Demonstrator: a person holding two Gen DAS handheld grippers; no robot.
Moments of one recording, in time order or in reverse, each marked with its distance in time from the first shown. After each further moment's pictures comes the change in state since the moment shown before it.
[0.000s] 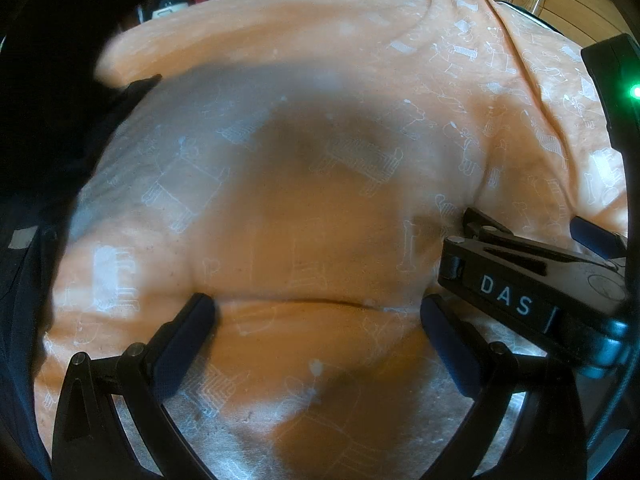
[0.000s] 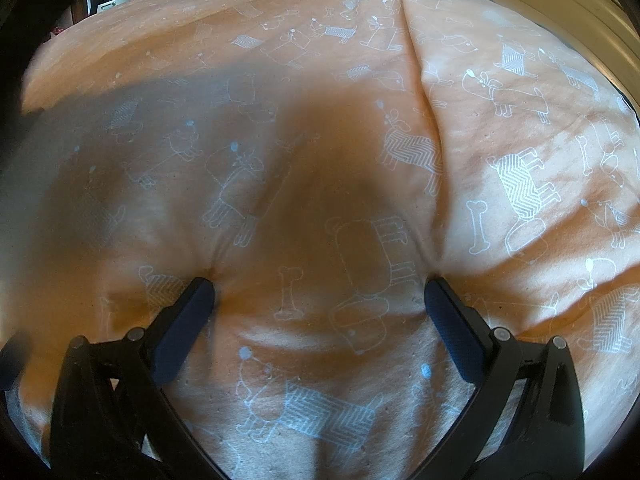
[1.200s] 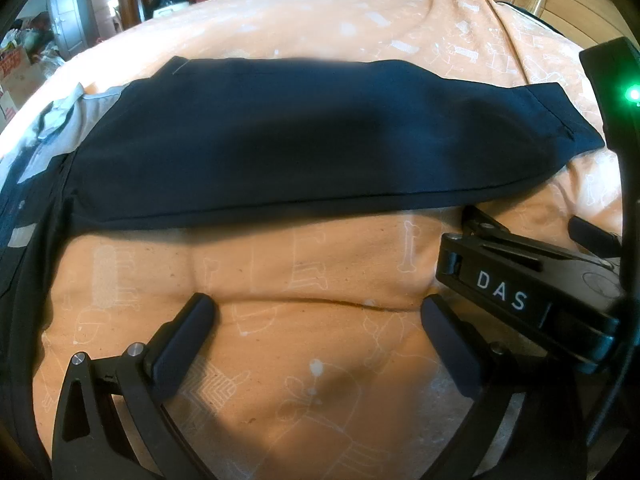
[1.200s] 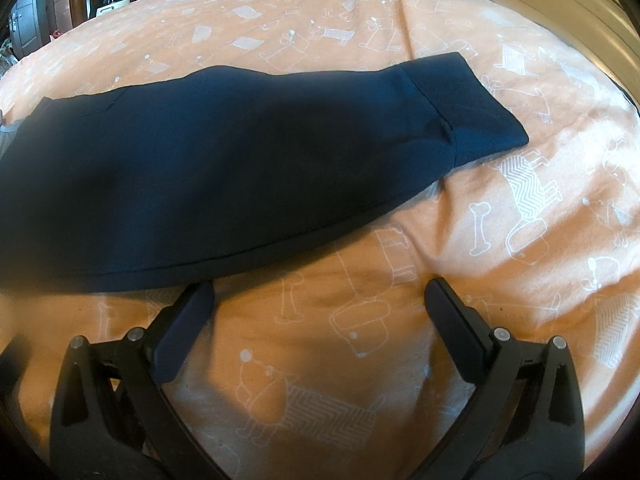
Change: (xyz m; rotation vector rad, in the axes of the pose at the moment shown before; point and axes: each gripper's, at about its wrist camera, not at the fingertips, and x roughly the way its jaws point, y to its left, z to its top) left arm -0.001 0.003 -0.001 -0.003 -0.003 0.000; right arm -0.001 0.000 0.003 0.005 -0.008 -0.001
